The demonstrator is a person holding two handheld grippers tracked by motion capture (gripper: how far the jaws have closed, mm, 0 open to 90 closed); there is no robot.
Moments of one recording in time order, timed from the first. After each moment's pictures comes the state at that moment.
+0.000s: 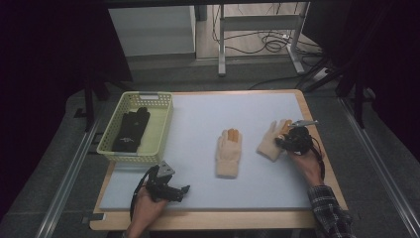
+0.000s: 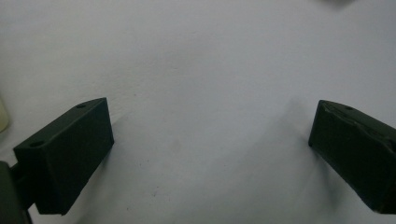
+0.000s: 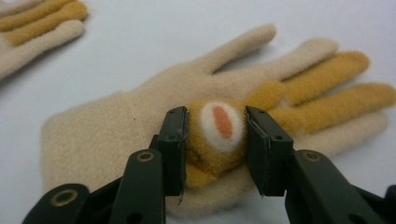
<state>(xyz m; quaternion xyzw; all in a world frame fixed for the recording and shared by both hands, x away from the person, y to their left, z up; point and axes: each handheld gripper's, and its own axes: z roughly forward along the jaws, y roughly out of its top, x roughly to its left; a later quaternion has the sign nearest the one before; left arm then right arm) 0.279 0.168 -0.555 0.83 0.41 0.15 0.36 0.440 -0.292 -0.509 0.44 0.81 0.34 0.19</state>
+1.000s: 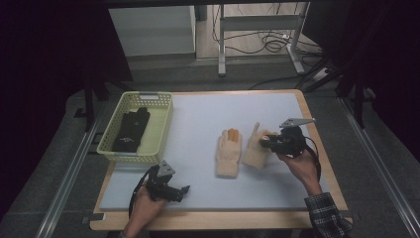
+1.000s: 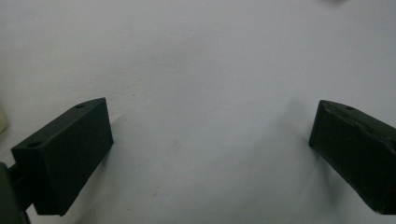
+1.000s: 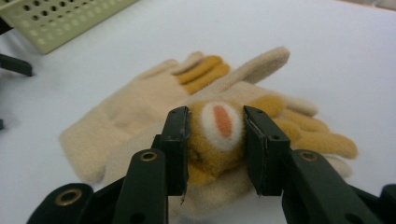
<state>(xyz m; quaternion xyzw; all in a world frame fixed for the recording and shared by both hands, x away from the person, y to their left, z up) 0.280 0.169 -0.554 0.83 0.40 0.14 0.35 0.395 -0.243 -0.451 0.36 0.83 0.42 0.12</state>
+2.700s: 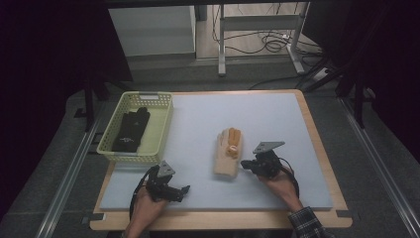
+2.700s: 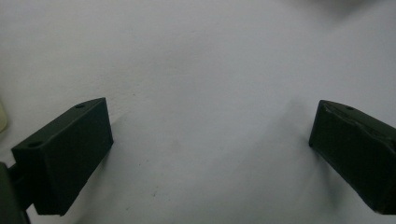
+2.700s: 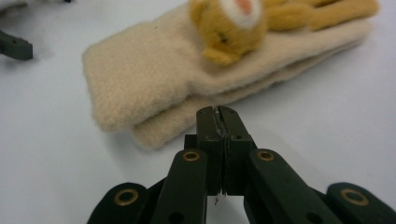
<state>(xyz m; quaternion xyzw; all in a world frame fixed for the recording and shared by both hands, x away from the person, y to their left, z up) 0.279 0.167 -0.554 0.83 0.41 0.14 0.36 0.361 -0.188 -0.519 0.29 0.87 0.39 0.08</state>
